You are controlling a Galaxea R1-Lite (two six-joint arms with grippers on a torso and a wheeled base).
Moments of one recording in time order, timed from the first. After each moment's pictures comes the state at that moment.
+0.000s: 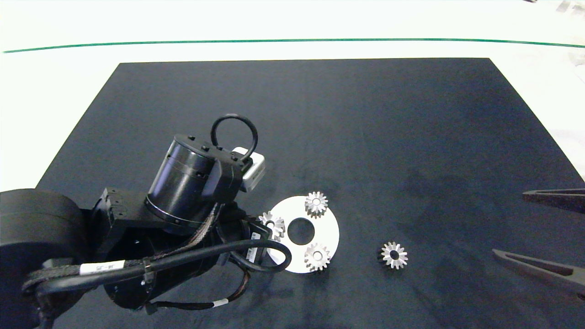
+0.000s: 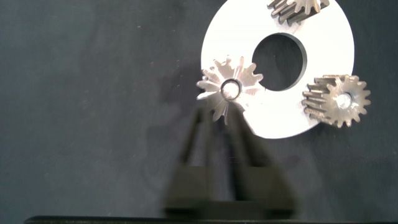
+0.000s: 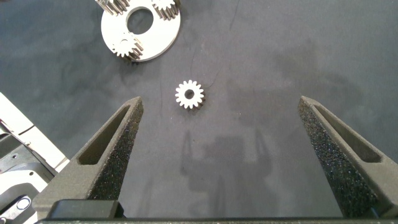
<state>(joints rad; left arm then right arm) -0.83 1.56 -0.98 0.05 0.38 -0.10 0.46 1.00 -0.83 0.21 0.13 -0.25</state>
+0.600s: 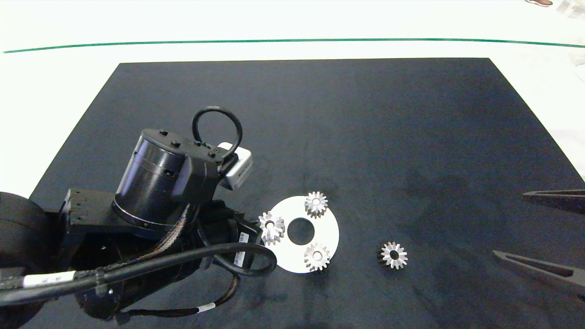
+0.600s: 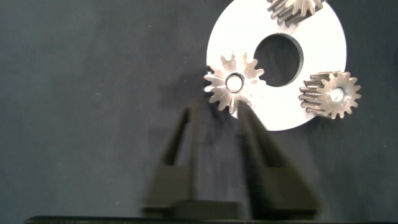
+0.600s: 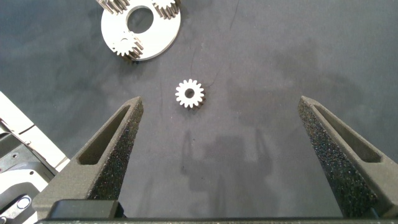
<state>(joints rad) -0.83 1.51 -0.96 0.05 0.38 -0.11 0.46 1.00 -0.83 0.21 0.13 -0.25</state>
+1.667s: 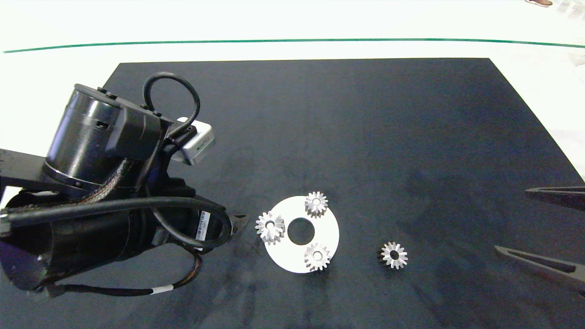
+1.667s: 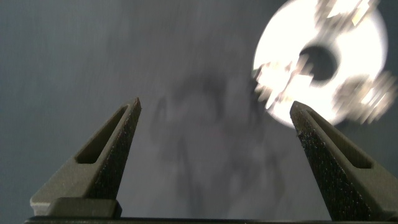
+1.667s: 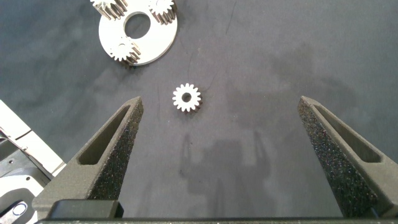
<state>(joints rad) -0.74 1.43 -1.05 0.24 0.38 -0.09 0.45 0.99 -0.83 0.19 0.12 -0.25</state>
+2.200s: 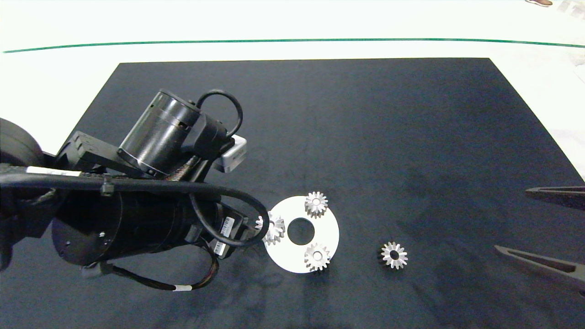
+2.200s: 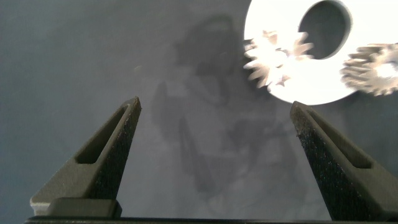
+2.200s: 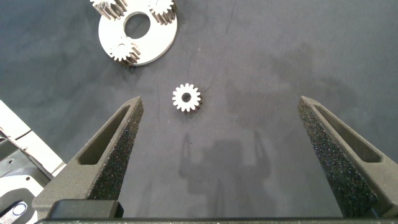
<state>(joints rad) -0.77 1.55 -1.22 0.46 0.38 -0.09 0.45 0.99 -0.83 0.19 0.12 -0.25</state>
